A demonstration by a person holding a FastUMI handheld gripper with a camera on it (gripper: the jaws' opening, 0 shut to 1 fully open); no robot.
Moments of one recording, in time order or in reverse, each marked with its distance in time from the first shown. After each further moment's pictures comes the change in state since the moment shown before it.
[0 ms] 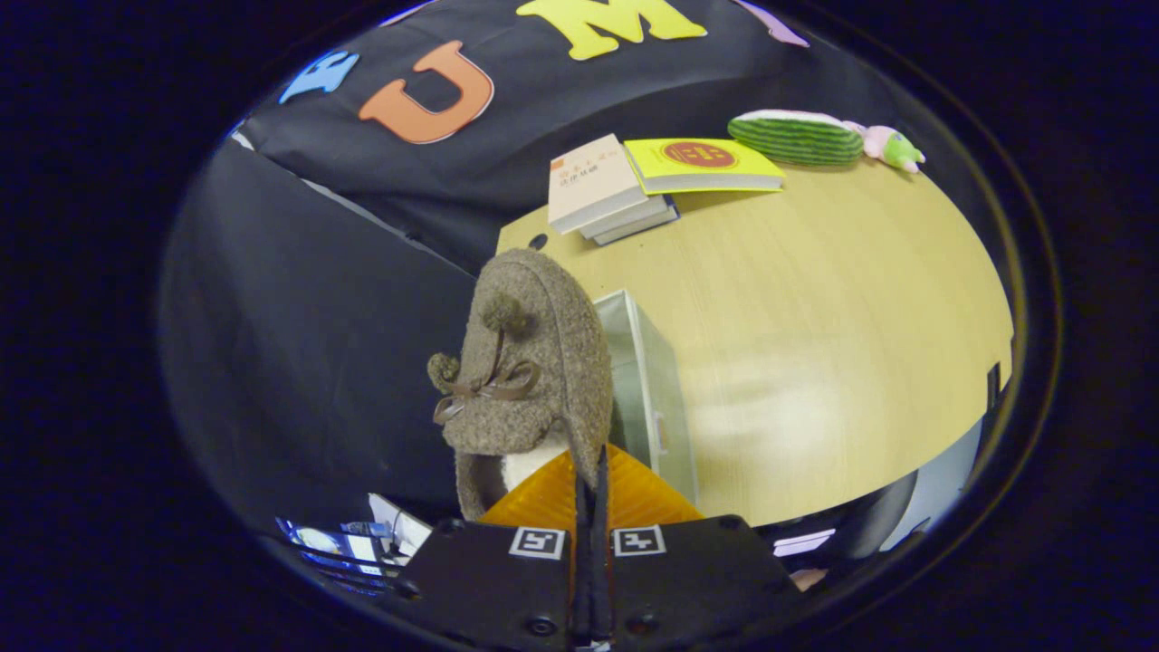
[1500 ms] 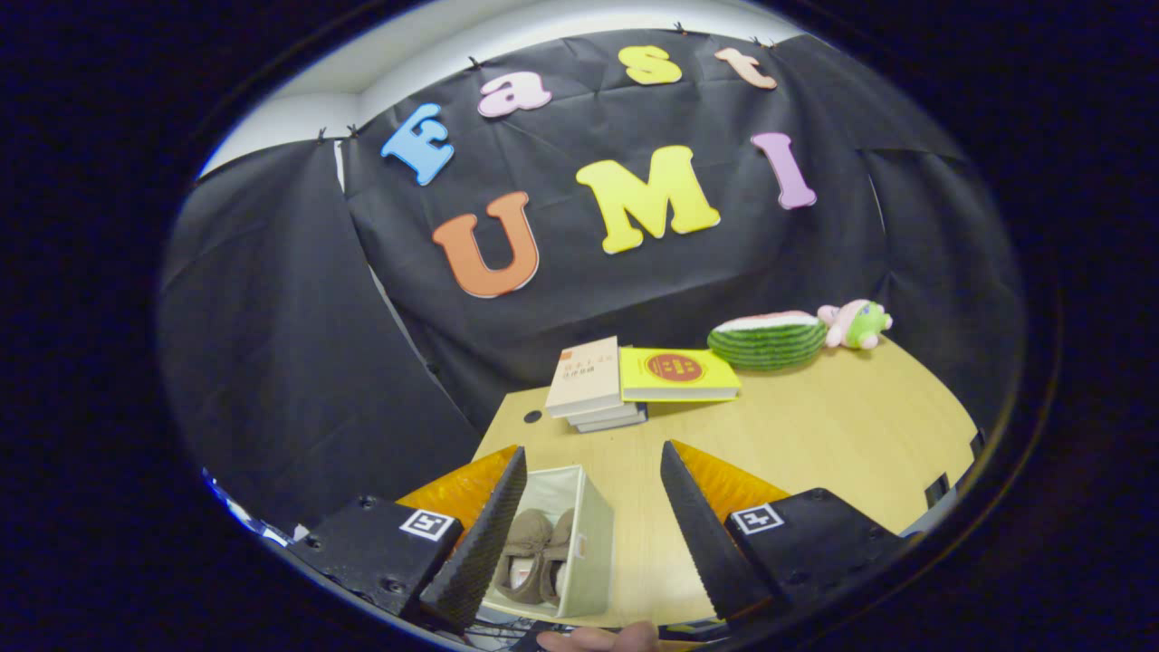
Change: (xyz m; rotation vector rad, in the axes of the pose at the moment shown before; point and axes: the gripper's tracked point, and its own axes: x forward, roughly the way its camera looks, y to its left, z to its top) arm -0.162 -0.031 0.085 -0.267 -0.755 0.002
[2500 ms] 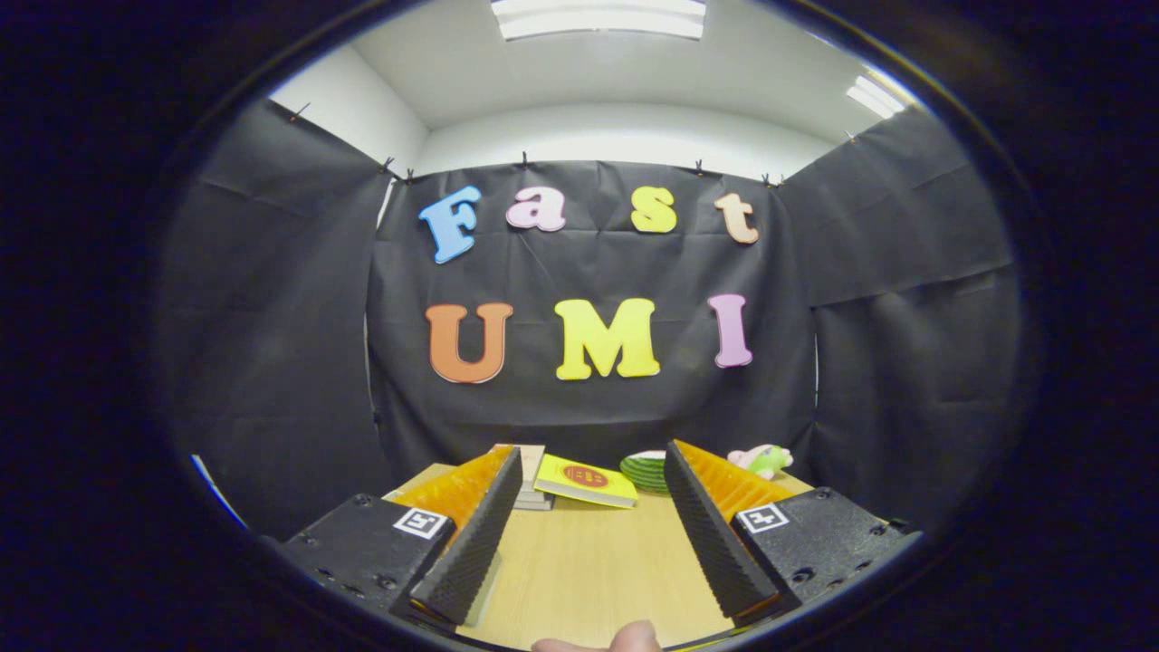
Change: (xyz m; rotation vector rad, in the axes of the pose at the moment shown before) arm -0.121 -0.059 0.011 -0.278 -0.451 -0.164
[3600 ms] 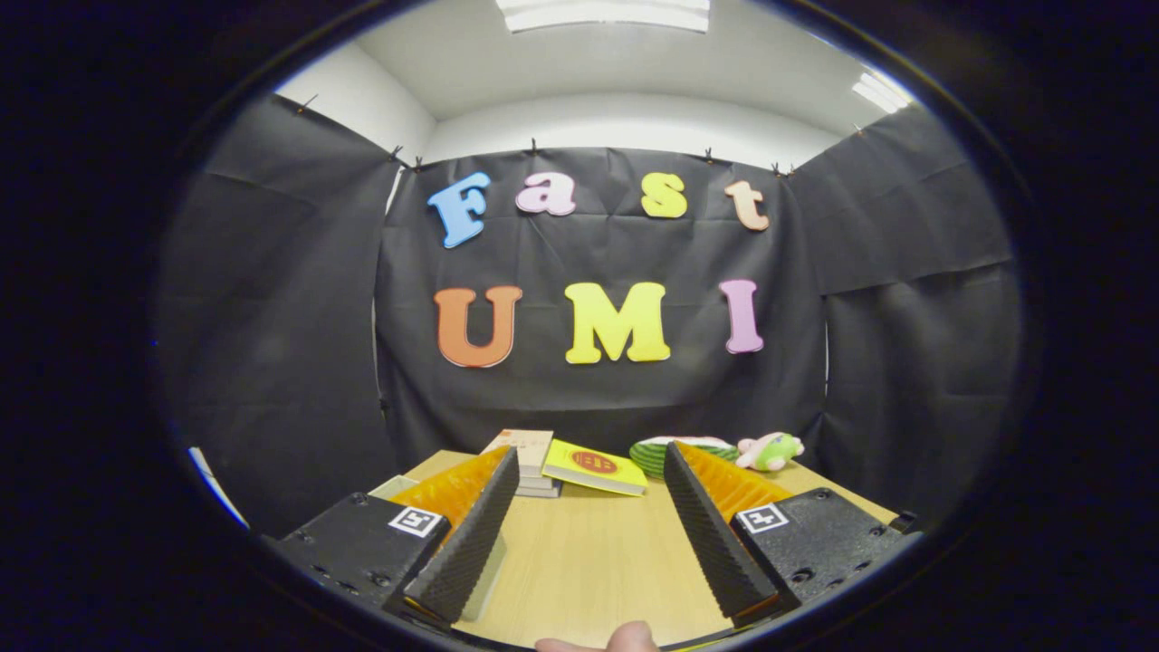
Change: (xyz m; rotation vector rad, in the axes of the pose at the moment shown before) arm 0.007 0.011 -0.032 0.021 0.055 0.048
